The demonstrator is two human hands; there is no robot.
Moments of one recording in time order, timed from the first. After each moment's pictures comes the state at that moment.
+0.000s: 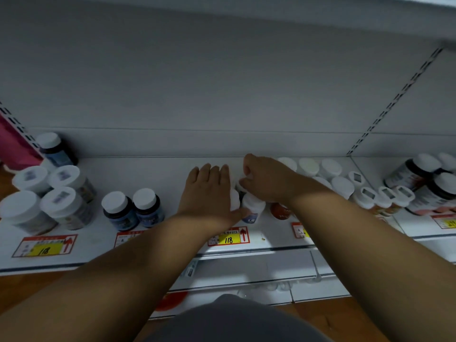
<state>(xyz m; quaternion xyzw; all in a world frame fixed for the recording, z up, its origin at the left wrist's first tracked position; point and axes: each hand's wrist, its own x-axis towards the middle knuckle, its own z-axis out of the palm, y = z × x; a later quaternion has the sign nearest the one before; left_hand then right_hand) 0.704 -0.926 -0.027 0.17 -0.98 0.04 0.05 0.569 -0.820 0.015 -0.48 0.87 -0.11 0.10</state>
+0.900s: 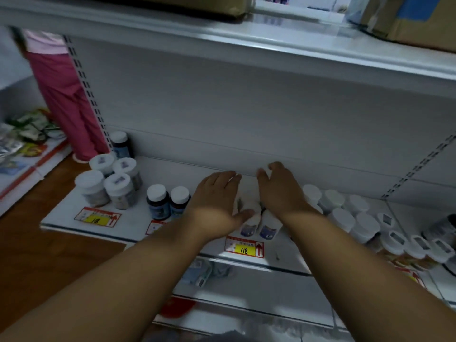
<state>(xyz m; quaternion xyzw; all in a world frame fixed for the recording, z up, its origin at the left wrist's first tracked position) 0.748 -0.929 0.000 0.21 -0.95 -0.12 0.17 0.599 -0.846 0.024 -0.33 0.88 -0.33 0.08</state>
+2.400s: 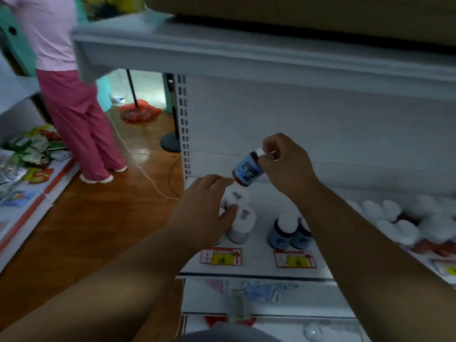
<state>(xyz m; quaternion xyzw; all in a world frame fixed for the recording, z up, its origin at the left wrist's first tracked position) 0.954 -1.177 0.031 0.18 -0.94 -0.19 0.21 0.767 -1.084 0.074 -0.39 0.84 -0.38 -0.01</state>
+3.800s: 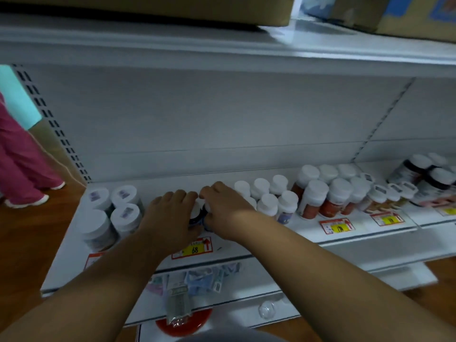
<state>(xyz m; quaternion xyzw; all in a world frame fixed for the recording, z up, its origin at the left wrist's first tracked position) 0.835 -1.053 -0.017 0.12 -0.99 -0.02 0.07 0.731 -0.925 0.022 -0.48 0.85 -0.13 0.16</state>
